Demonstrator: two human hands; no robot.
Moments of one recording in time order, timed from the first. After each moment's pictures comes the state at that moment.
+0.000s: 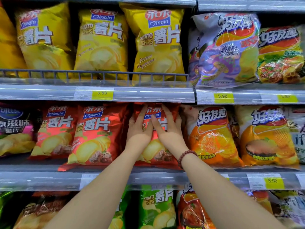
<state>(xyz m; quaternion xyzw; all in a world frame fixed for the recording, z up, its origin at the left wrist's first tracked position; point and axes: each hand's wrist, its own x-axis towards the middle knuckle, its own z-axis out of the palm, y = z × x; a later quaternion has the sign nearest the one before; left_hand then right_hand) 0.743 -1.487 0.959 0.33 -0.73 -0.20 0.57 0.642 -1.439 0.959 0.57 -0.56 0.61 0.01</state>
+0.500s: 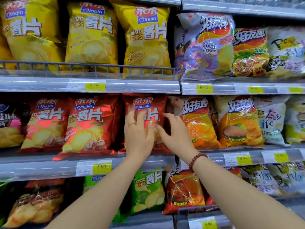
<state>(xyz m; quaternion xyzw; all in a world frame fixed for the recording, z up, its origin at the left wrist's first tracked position) 0.739 -1.437 0.924 0.27 -0.72 -0.06 0.64 0.629 -1.371 0.935 0.59 -0.63 0.48 0.18</state>
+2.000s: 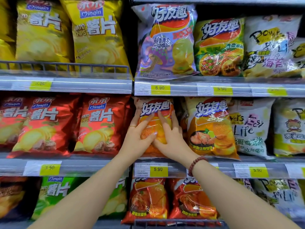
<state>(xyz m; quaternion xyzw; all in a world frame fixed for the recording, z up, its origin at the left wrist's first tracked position) 0.627 -1.397 0.925 0.20 -0.80 -0.17 0.54 0.493 -1.332 0.931 0.66 -0.63 0.39 0.06</state>
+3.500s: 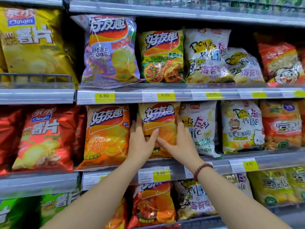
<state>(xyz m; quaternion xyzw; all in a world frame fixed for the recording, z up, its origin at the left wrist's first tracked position) 0.483 -1.331 0.935 0.29 -0.76 -0.22 0.54 0.358 -1.258 0.929 0.53 -0.69 0.47 0.12</state>
